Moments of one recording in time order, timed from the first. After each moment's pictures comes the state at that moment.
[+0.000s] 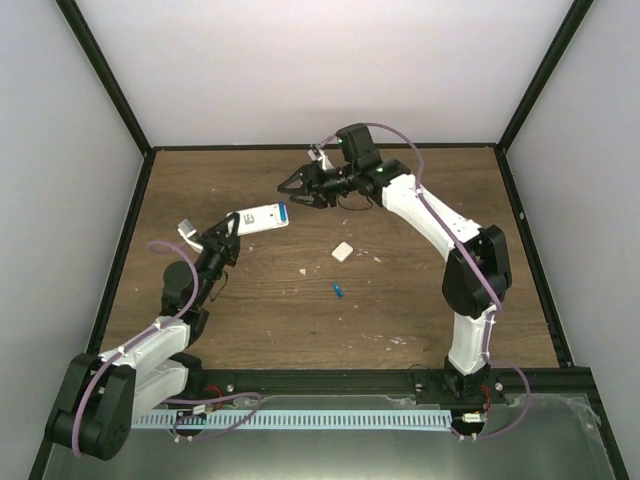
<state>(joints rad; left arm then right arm) -0.28 1.01 0.19 1.01 0.15 -1.57 0.56 1.88 1.72 -0.45 -0.86 0.87</state>
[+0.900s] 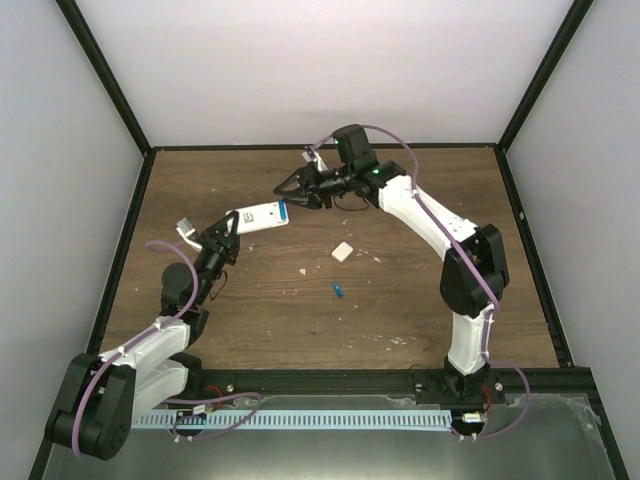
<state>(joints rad) -0.28 1.01 0.19 1.05 0.16 -1.57 0.58 1.90 1.72 -0.41 -0.92 0.91</state>
